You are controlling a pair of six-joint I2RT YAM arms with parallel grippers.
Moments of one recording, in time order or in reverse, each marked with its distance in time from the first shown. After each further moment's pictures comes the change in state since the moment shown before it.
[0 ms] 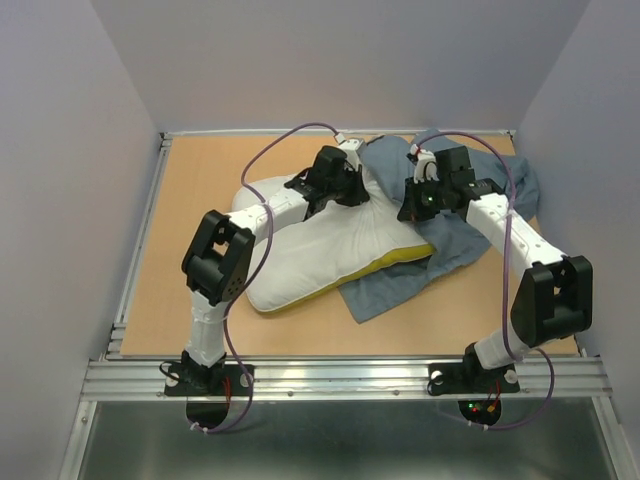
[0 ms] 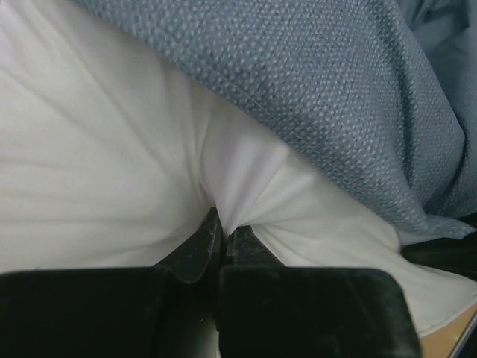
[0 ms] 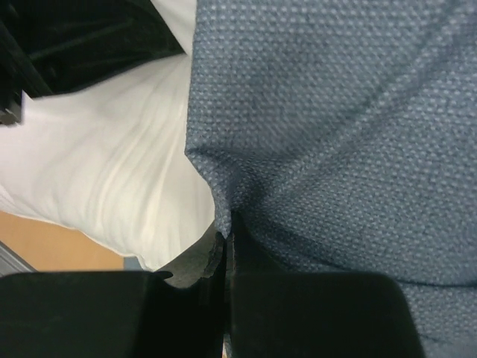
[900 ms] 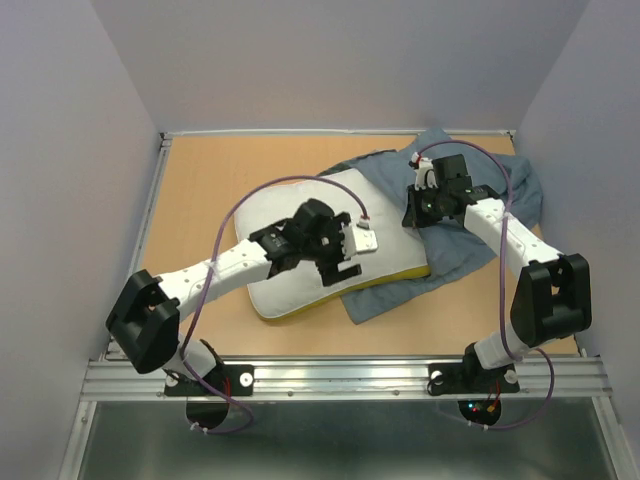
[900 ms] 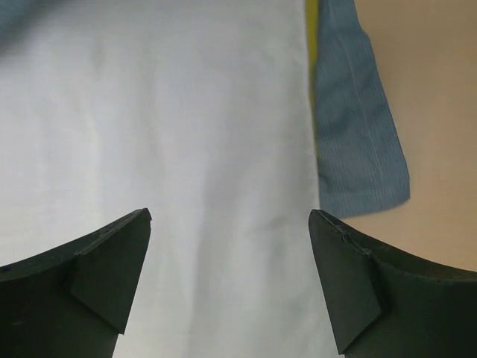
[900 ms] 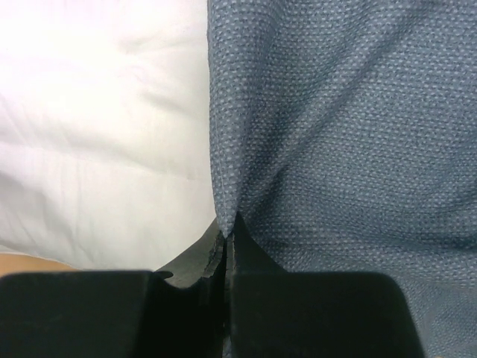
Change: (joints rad) left arm -0.177 -0.580 -0.467 -0.248 0.085 0.905; right arm -0.003 0.002 -0.062 0.031 0.105 0.019
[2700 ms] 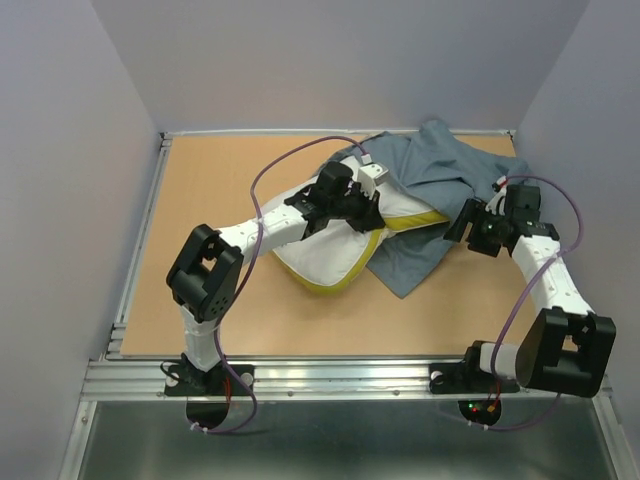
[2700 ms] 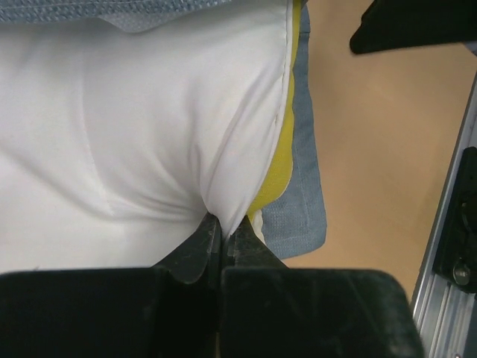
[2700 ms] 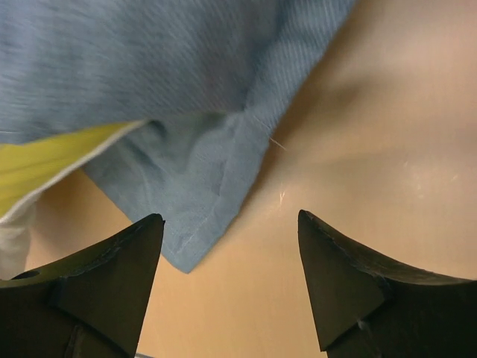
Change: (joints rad) left arm 0.069 0.422 0.296 0.295 0.140 -0.658; right arm -0.415 -0.300 -0.241 -0.050 -0.037 0.192
